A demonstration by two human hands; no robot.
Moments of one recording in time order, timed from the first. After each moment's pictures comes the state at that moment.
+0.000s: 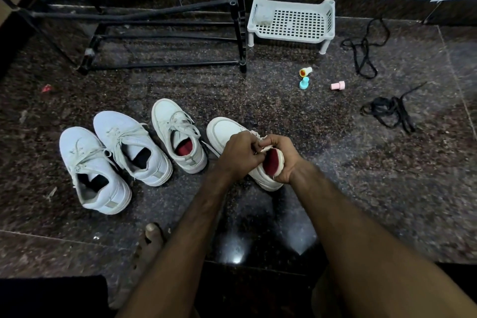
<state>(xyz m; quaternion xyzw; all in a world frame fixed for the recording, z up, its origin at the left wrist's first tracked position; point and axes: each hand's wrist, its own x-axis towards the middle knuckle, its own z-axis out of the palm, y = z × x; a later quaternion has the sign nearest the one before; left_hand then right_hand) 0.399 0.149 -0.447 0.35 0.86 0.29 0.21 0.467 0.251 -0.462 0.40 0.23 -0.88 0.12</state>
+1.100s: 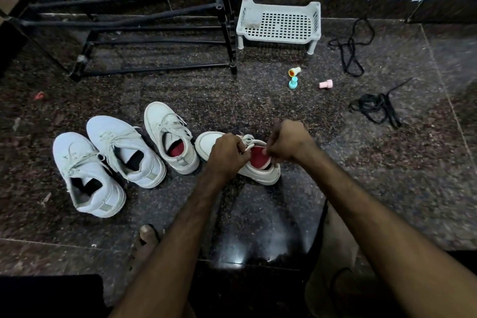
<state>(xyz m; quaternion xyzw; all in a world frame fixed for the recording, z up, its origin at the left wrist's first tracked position) 0.403 0.145 -0.458 0.28 0.90 0.28 0.19 0.476 0.291 -0.423 0.37 0.87 -0.30 0.15</state>
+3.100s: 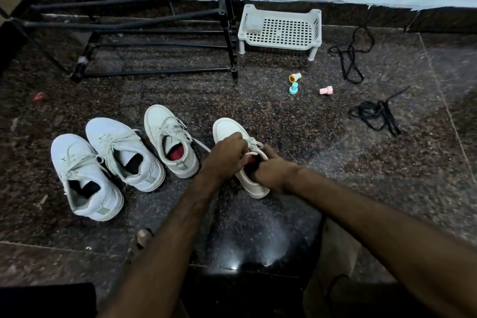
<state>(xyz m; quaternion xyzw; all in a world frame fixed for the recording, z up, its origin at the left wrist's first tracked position) 0.386 0.144 -0.456 0.49 0.84 0.19 0.15 0.489 0.256 -0.452 -0.04 0.94 0.02 0.34</state>
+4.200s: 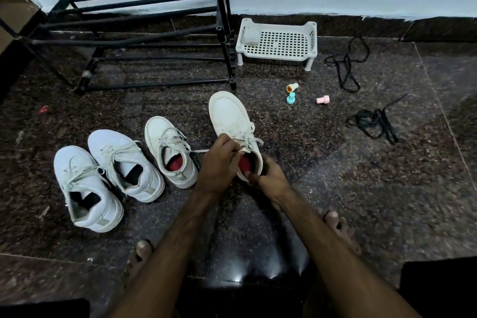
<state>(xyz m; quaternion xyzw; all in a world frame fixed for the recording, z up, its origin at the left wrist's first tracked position) 0.391 0.137 -0.454 0.40 0.84 0.37 0.02 0.496 0.238 -0.489 0.39 0.59 -0.71 -0.04</state>
